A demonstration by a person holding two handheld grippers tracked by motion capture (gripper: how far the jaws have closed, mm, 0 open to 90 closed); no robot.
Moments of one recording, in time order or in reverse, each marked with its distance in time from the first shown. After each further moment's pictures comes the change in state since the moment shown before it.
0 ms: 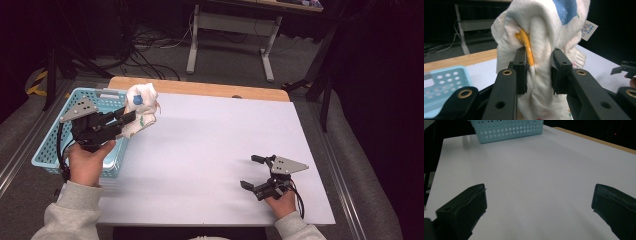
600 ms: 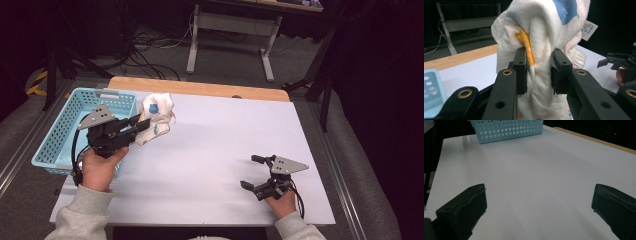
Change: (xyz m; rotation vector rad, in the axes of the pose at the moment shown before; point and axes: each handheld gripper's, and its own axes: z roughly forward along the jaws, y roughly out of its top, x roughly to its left) left arm -0.025 -0.007 0.017 0.024 -0.069 0.046; right arm 0.000 0.000 0.000 -0.001 0.000 0.000
